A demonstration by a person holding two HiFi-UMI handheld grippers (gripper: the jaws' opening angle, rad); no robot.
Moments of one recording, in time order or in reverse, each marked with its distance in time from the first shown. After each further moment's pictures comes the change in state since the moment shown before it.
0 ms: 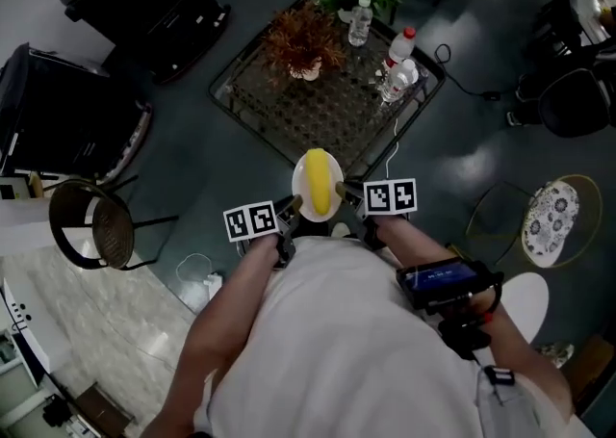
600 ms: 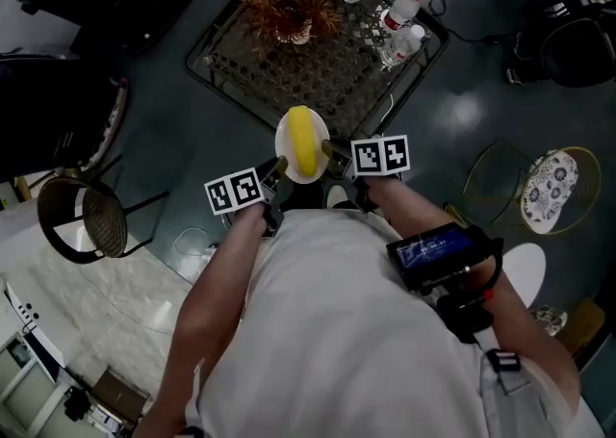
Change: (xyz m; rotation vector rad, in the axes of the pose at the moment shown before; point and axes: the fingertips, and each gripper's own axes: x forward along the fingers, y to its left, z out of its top) left arm 0.017 0.032 0.046 -0.022 0.023 0.010; right arm 0.050 -0.008 0.034 0.026 0.038 -0.007
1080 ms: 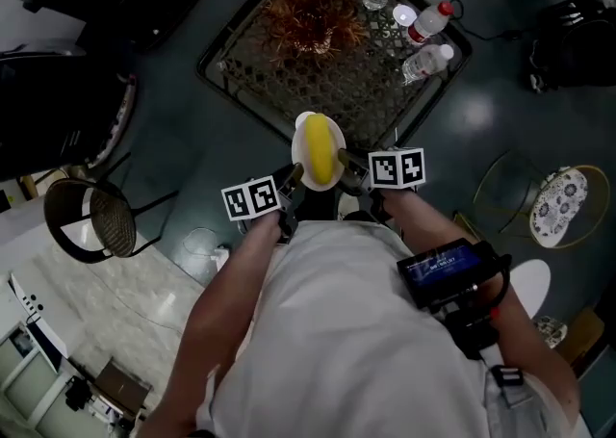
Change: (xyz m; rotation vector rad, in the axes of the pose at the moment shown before) left arm 0.026 0.020 0.019 -0.001 0.022 0.007; right arm 0.025 -0.021 0.017 0.013 0.028 -0.006
